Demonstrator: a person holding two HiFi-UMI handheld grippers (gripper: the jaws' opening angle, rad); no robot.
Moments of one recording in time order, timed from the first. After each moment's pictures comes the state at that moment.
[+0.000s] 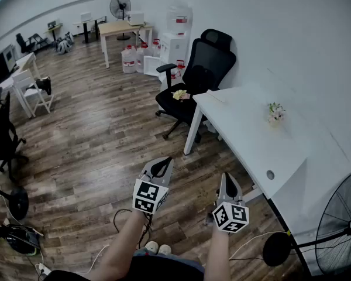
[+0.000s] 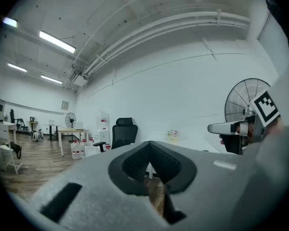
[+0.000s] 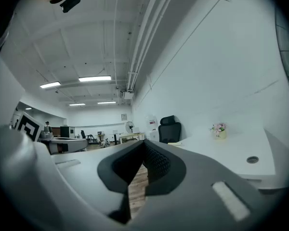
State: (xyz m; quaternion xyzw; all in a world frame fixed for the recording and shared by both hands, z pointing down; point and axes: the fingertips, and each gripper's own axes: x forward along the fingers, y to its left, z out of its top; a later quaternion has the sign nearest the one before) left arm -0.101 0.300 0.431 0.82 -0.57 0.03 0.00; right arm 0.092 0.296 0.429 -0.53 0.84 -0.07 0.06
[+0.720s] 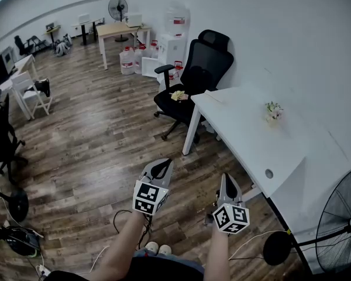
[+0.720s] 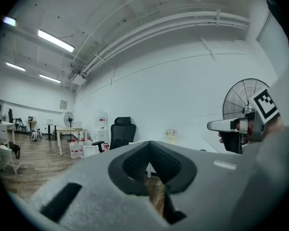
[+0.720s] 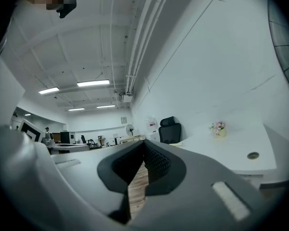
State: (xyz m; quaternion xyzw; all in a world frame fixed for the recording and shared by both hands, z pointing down) left arm -0.094 0.310 0.433 0.82 -0.57 0.04 0.01; right arm 0.098 0.309 0.424 -0.53 0.84 -0.09 0.08
